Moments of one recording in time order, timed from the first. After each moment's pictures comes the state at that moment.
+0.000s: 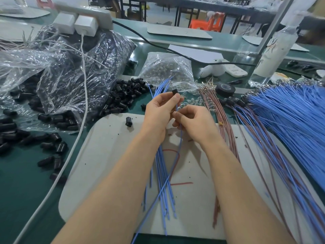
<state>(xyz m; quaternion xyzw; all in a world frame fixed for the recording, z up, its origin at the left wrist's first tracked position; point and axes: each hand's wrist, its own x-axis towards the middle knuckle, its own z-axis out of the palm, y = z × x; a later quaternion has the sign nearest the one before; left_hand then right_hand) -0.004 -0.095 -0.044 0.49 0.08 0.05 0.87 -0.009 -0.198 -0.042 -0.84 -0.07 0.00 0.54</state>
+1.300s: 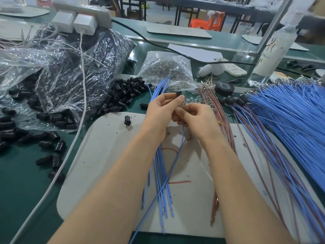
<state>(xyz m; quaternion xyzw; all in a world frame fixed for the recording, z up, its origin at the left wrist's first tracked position) -0.006 -0.097 -0.045 0.53 0.06 0.02 0.84 -0.009 -0.201 -0.037 -0.80 -0.05 0.00 0.60</state>
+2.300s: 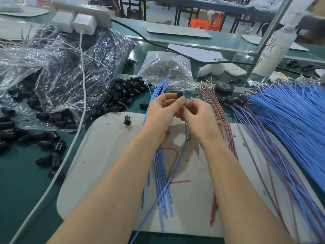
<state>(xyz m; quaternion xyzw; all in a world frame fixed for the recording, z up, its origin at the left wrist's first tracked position) -0.006 -0.098 -0.047 0.58 0.04 0.05 0.81 -0.006 -0.202 -0.044 -0.83 -0.05 -0.08 0.55</state>
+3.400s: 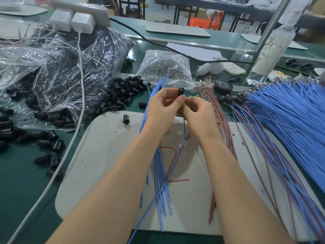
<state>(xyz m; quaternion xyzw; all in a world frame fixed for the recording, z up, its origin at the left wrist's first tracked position) -0.010 -0.101 -0.042 0.63 -0.02 0.13 0.76 -0.003 -0.201 -0.046 -0.80 -0.05 -0.09 0.59</state>
